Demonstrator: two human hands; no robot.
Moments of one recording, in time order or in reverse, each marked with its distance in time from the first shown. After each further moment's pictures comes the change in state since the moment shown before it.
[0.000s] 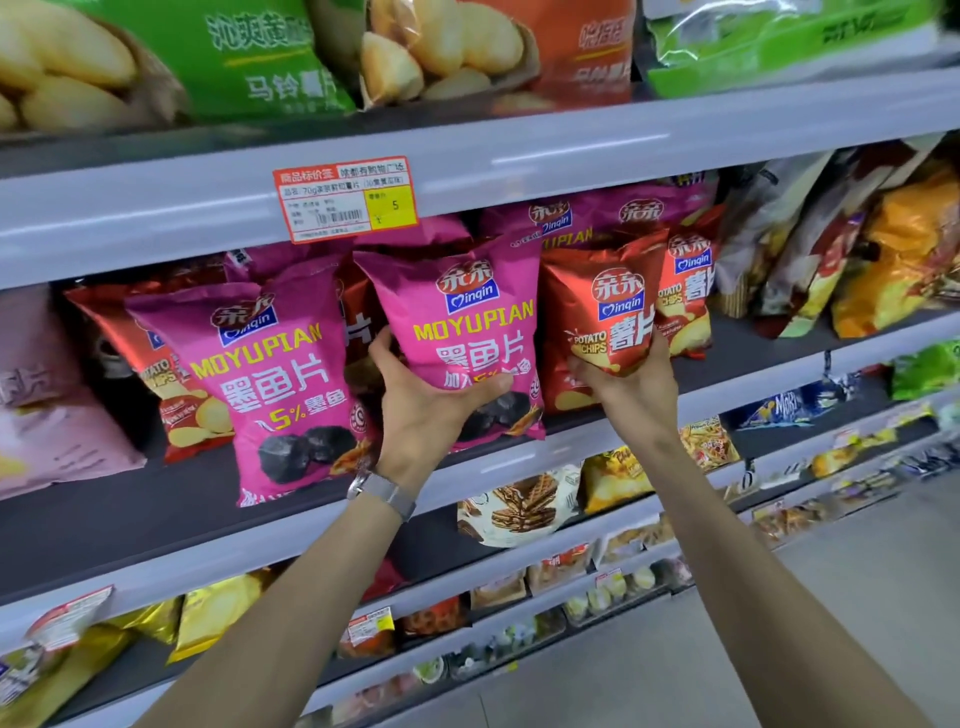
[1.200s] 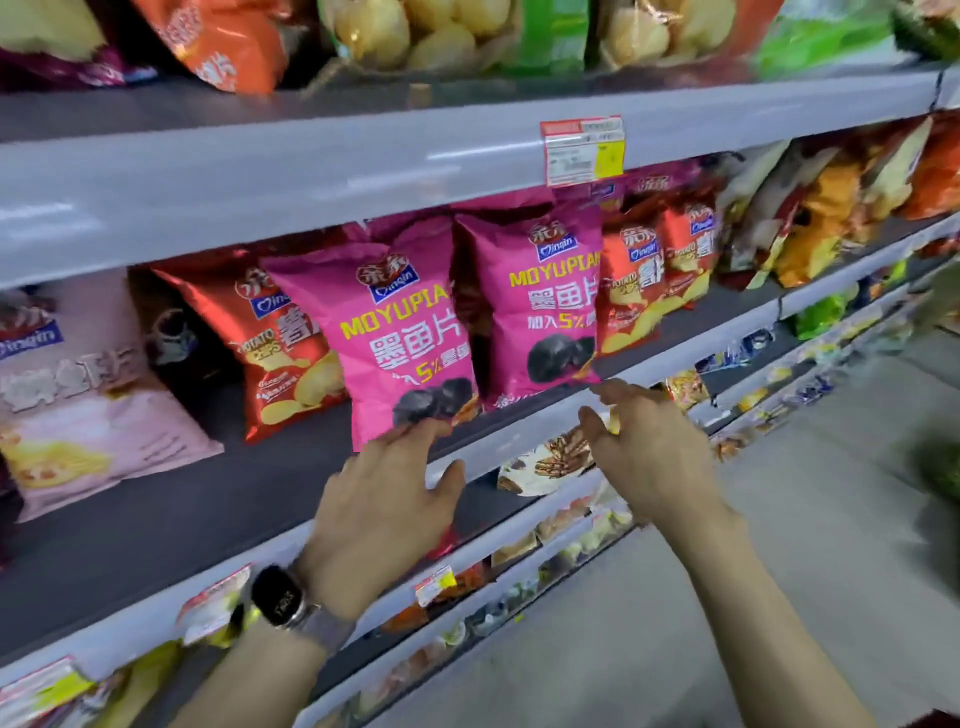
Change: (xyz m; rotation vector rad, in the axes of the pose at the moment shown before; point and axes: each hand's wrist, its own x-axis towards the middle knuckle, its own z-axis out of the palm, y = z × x) left_hand -0.063 0.009 -0.213 0.911 -0.490 0.200; right_hand -0.195 -0.095 0.079 -0.978 -0.041 0.005
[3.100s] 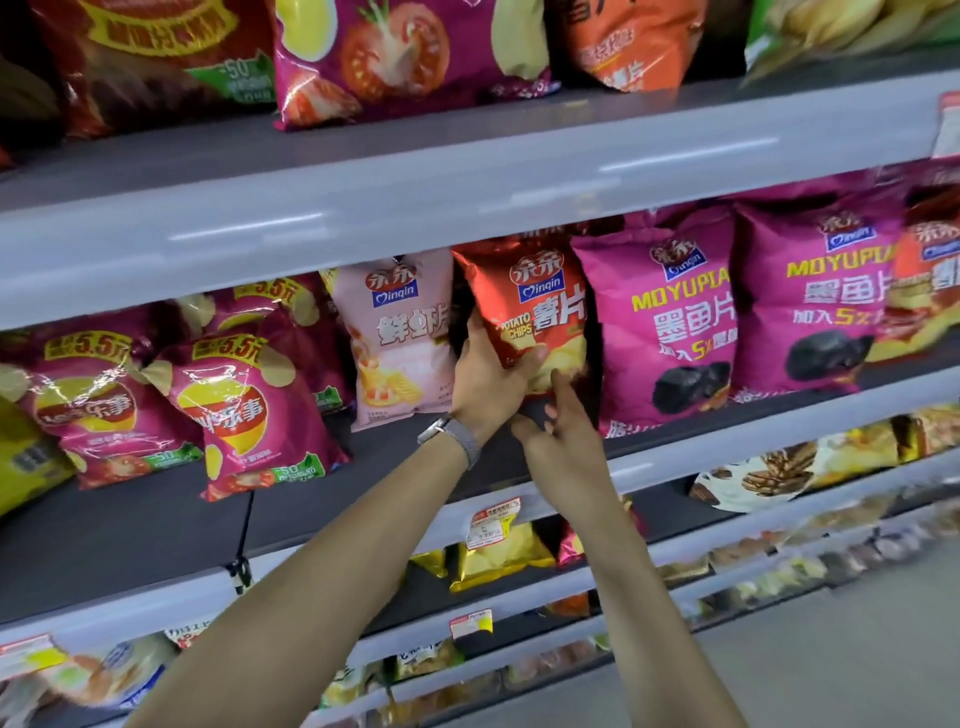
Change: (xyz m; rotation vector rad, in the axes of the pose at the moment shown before) left_hand 0.049 -0.151 -0.053 -0.579 0.388 -0.171; right_hand -0.089 -0.261 0.112 0.950 -0.365 -0.009
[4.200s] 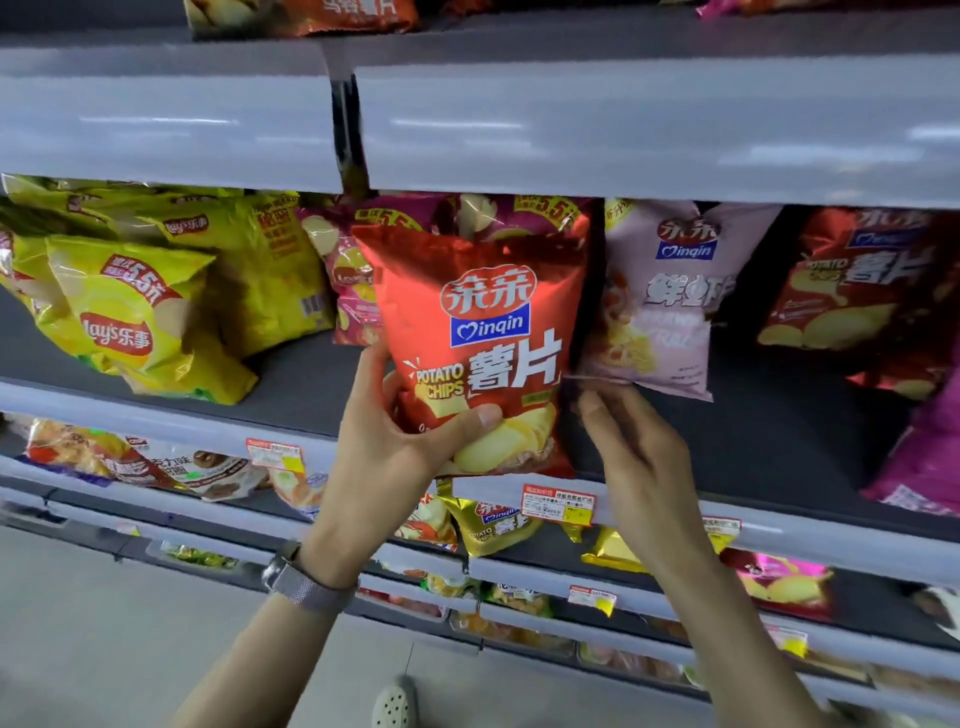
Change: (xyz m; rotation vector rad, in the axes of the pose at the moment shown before) left_hand -0.176 -0.037 -0.234 -0.330 0.427 -0.201; right_hand -0.044 -0.020 0.109 0.048 -0.390 -0.326
